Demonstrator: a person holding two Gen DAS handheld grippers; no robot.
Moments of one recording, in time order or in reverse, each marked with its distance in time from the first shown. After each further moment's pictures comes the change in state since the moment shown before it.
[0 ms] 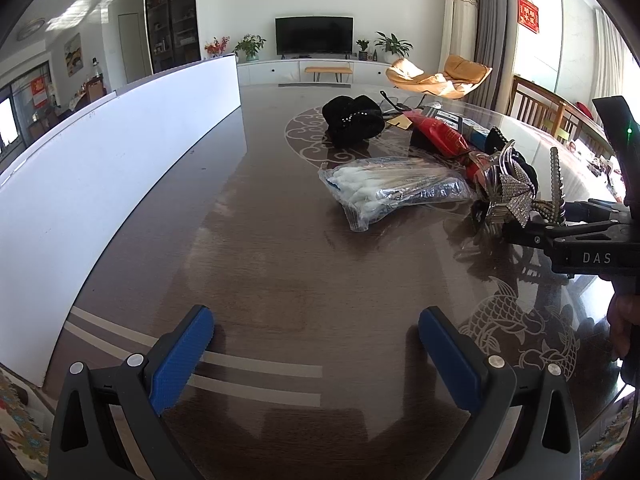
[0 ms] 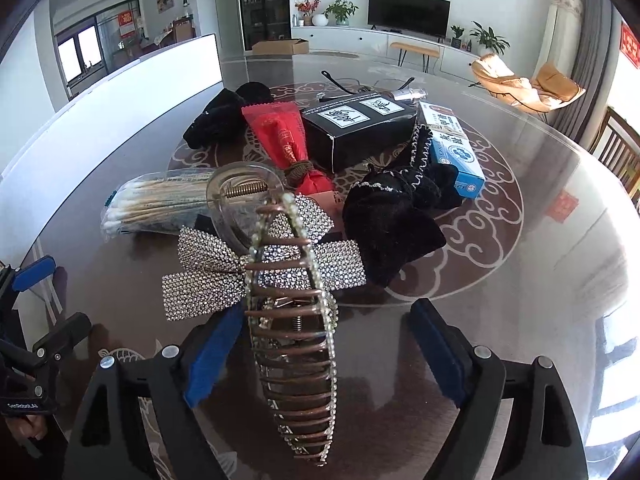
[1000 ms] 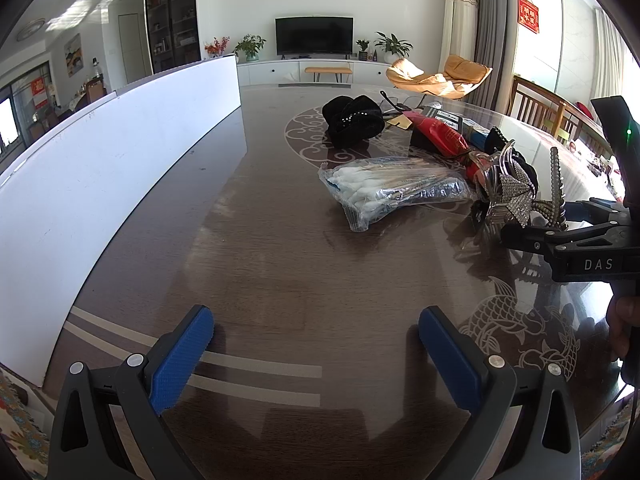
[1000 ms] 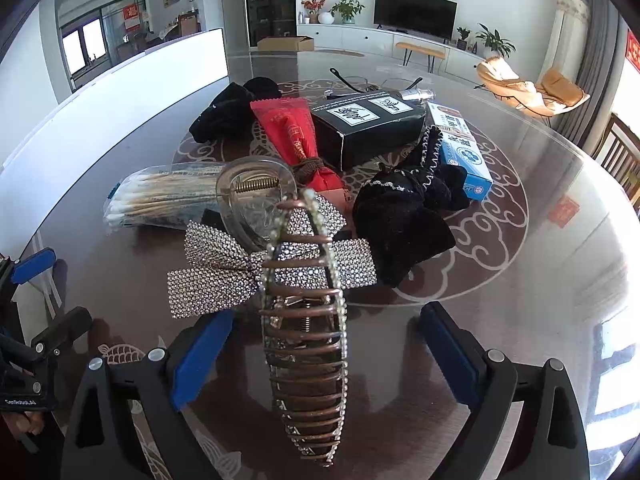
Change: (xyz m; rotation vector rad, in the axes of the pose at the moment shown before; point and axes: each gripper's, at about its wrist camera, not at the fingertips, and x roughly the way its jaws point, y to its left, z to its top) left arm 0.000 0.000 0.000 0.000 0.001 0.000; right arm 0.004 0.005 -0.002 -0.023 0.004 -0.002
